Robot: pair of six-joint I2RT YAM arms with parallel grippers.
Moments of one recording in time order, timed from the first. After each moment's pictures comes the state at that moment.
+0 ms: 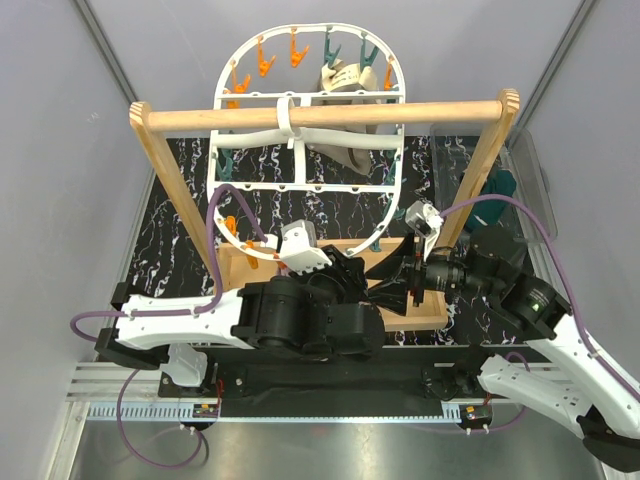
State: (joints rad) left arm -1.63 1.56 1.87 -1.35 -1.21 -1.72; right arm 0.79 0.75 1.05 -0.46 -0.55 0.33
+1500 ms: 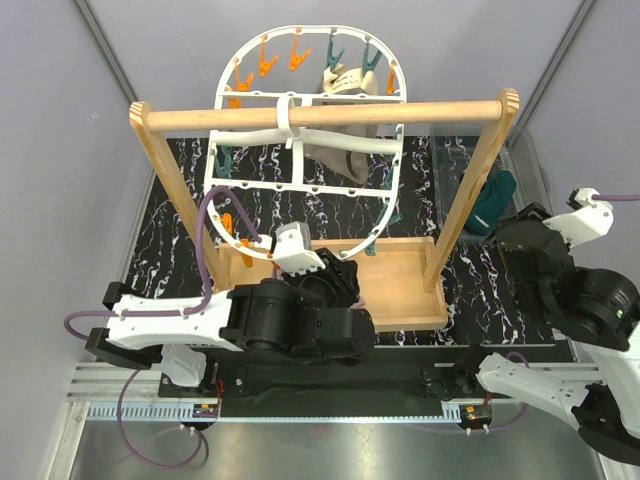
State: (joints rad) left arm -1.65 1.51 1.83 -1.36 -1.21 -1.67; right arm 0.79 0.84 1.54 -1.34 1.02 0.99
